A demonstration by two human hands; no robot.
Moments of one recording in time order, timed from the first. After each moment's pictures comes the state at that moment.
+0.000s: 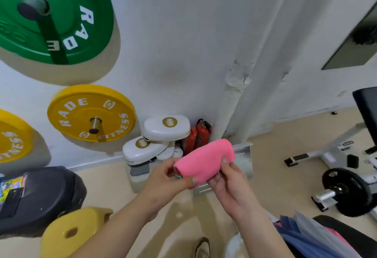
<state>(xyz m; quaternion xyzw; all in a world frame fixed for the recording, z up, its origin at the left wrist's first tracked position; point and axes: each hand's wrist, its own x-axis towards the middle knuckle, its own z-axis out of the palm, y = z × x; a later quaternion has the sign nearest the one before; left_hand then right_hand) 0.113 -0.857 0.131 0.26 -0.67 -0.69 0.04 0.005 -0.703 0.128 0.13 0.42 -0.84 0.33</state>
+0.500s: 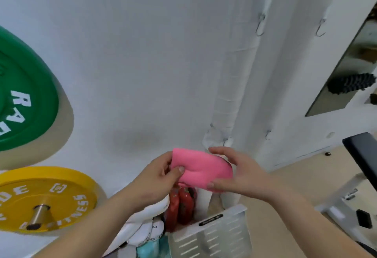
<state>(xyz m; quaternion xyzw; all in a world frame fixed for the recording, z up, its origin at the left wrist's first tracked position) -0.186 -0.924 0.242 0.12 -0.81 -0.57 0.06 -0.312 -0.706 0.276 -0.34 0.84 -0.37 0.20</state>
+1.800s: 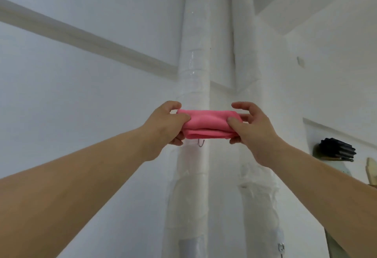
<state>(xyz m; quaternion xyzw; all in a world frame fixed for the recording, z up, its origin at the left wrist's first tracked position) -0.534 -0.893 0.790 -0.08 -0.75 -0.50 0.43 -0.644 -0.698 0.786 -0.40 0.59 -0.64 -0.30</state>
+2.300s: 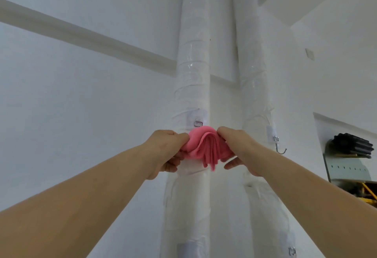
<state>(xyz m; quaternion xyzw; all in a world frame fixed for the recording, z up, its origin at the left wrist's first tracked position) -0.579 -0.897 0.756 0.02 -0.77 -0.53 0.34 -0.691 -0.729 0.771 -0.33 0.75 -0.56 -0.15</state>
